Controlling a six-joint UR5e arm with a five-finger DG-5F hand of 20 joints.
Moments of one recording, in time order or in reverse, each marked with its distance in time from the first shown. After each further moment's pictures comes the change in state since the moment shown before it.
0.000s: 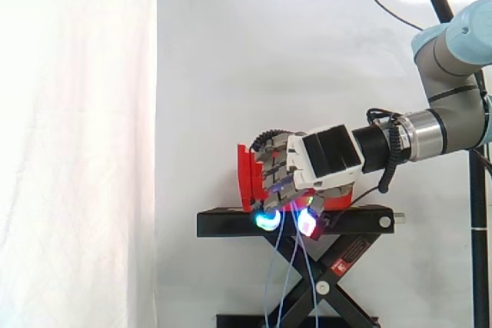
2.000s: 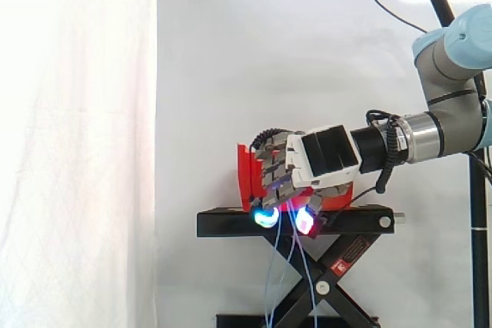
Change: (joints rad) arm -0.015 0.000 -0.007 0.030 -0.003 0.000
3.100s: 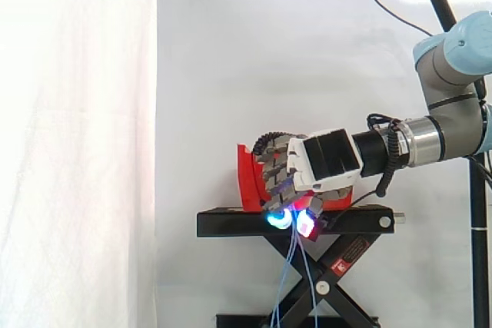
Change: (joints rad) arm -0.010 0.000 -0.016 0.019 -0.016 -0.006
